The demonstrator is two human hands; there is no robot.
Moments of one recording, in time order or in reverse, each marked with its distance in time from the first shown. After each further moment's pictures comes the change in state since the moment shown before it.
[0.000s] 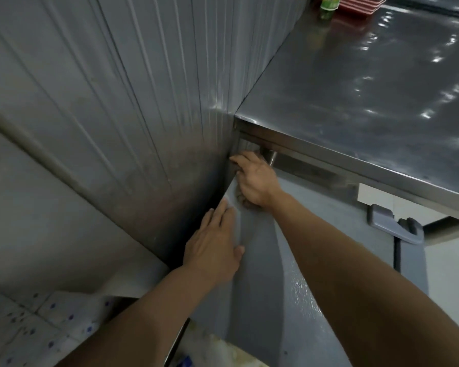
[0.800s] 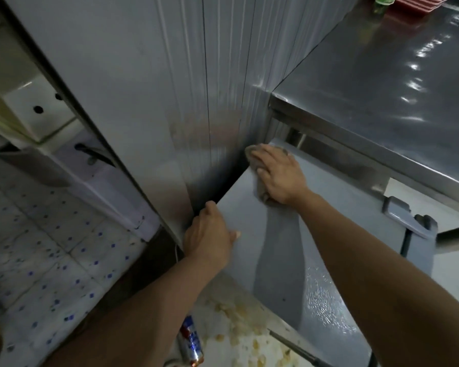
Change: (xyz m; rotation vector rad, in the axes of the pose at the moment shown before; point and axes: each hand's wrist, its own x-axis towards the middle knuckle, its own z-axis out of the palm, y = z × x) left_hand -0.068 0.003 0.009 -0.176 0.167 -0.442; right_hand -0.051 -0.006 0.000 -0.097 -0.095 -0.136
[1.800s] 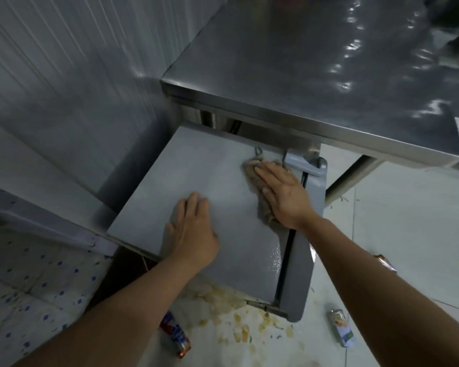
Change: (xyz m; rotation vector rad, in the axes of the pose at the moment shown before) left_hand -0.064 0.077 0.061 0.196 -0.095 0.317; right_hand -0.194 0.098 -0.033 0.038 0.101 0.222
